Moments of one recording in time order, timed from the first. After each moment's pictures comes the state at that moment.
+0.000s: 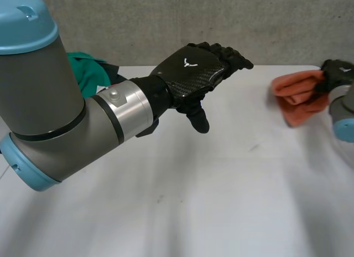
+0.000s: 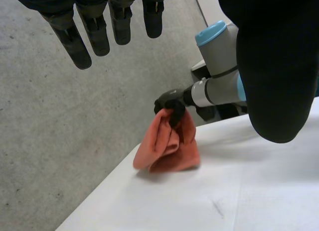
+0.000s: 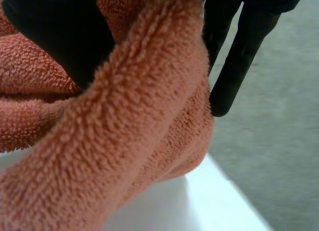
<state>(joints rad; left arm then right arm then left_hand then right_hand) 4.06 -1.92 -1.13 3.03 -1.08 3.34 1.58 -0.44 0.49 -0.06 1.59 3.12 0.17 0.19 0.20 0.19 0.04 0.89 1.09 1.11 1.20 0.94</state>
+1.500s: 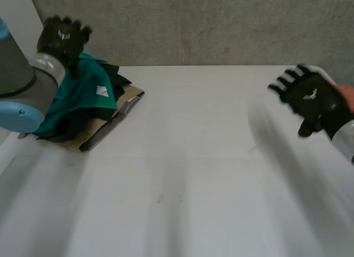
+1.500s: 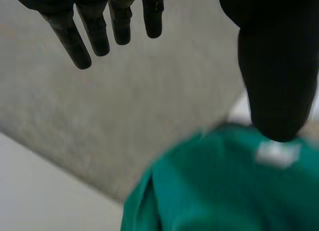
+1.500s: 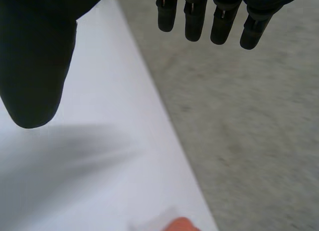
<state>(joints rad) 4.50 -2.17 -0.97 3.21 -1.50 3.77 1.60 -1.44 1.80 -0.24 1.03 2.32 0.17 0.19 0.20 0.19 0.04 0.21 0.21 0.20 0.20 0.04</state>
